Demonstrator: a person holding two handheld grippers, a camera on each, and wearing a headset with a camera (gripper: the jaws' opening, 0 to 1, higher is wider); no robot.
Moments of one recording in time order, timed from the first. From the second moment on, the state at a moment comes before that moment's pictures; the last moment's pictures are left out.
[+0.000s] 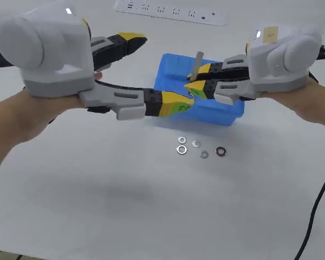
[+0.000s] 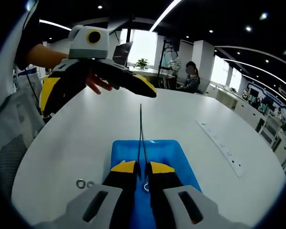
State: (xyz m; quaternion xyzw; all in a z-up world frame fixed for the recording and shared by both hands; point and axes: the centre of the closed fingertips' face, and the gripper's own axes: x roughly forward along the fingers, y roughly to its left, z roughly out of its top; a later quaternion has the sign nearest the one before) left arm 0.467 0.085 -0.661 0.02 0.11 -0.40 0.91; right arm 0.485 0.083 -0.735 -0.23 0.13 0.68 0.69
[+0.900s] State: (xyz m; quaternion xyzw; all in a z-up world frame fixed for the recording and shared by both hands) left arm 0.475 0.044 -0.660 0.08 0.11 -0.51 0.85; right arm 0.478 0.077 -0.732 -0.25 0.12 0.70 0.66
